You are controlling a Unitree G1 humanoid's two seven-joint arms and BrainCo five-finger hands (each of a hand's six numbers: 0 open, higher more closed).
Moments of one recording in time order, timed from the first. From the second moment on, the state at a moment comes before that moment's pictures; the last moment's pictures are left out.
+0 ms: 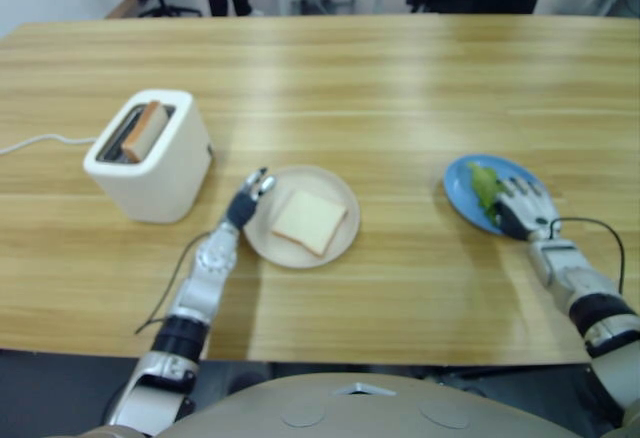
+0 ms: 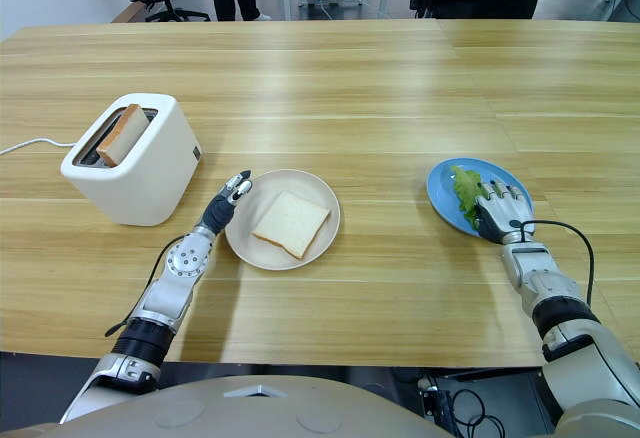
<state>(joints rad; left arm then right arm) -0.13 0.19 -0.13 0.28 0.28 -0.05 -0.04 -0.29 -0.81 0.38 0.87 -0.85 -0.11 -0.49</state>
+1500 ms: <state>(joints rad) -0.11 0.18 -0.14 0.31 0.27 -0.06 -0.04 -0.41 -0.80 0.38 1.05 -0.81 -0.17 -0.47</state>
